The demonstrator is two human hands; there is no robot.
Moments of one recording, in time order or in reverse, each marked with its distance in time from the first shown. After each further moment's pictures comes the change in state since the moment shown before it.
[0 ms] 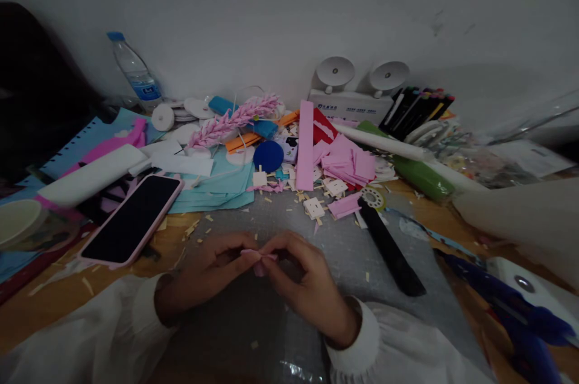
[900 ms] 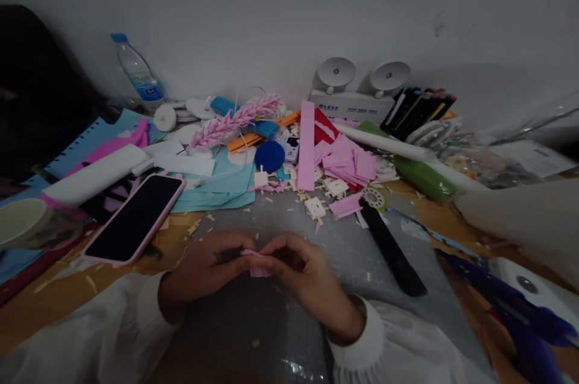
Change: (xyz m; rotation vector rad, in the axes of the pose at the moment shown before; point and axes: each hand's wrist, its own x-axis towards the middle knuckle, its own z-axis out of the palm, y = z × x) left_hand 0.003 0.006 -0.010 0.358 -0.005 0.045; right_hand 0.004 -0.005 0.000 0.321 -0.053 0.348
